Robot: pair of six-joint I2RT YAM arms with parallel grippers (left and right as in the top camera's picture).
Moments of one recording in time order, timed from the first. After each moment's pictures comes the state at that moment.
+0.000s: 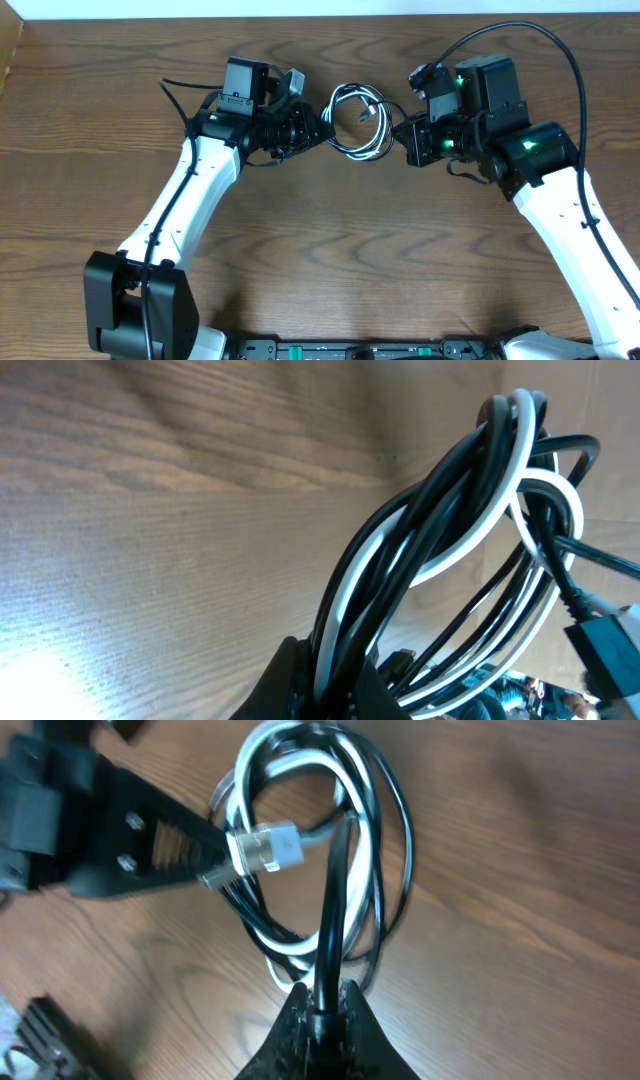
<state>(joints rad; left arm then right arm) -0.24 1.64 1.27 -0.58 0.72 -0.59 0.35 1.43 1.37 -0.78 -0.40 0.16</state>
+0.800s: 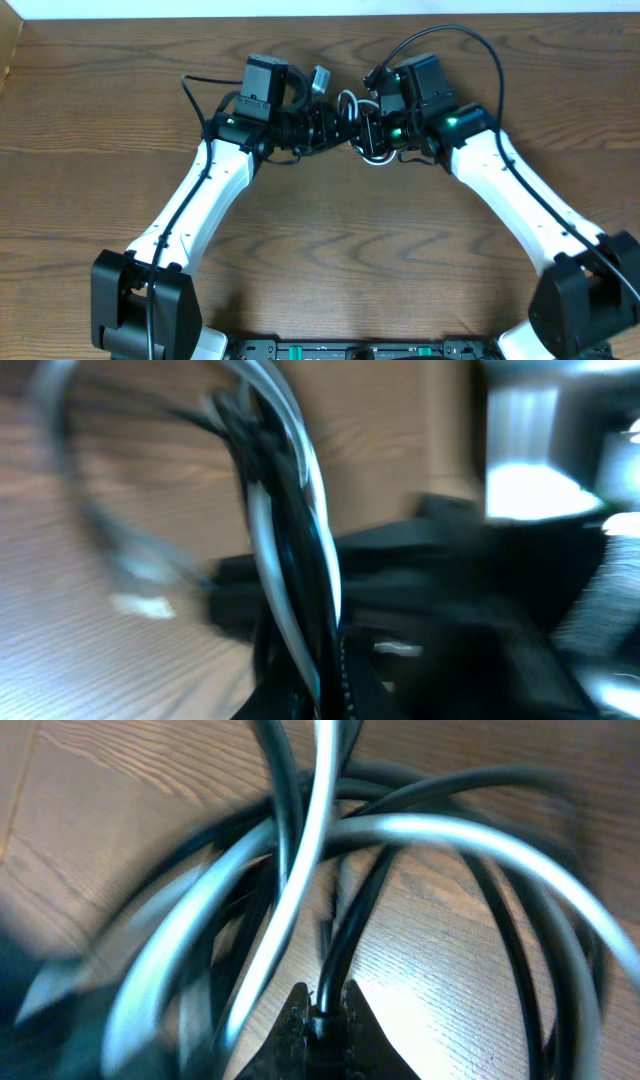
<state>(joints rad) -0.31 1.64 1.27 -0.43 0.86 -0.65 0.44 1.73 1.37 -0.56 -0.42 0.29</state>
